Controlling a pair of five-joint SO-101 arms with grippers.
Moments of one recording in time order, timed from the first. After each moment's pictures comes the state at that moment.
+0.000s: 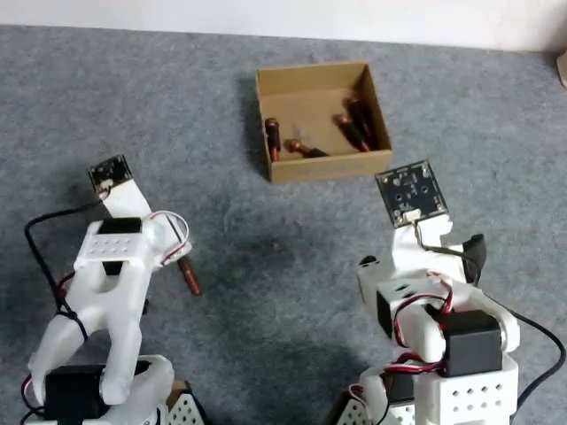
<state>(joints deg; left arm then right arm) -9.4 -20.6 54.8 48.7 31.8 -12.7 -63.5 30.8 91.8 12.7</state>
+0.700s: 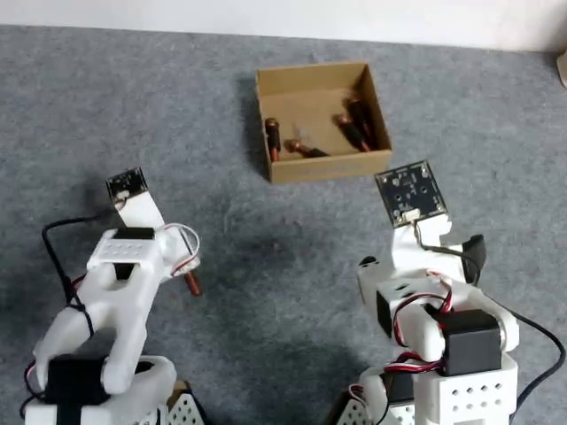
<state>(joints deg) -6.3 -15.3 57.5 44.8 31.7 -12.7 -63.5 31.2 91.8 12.7</state>
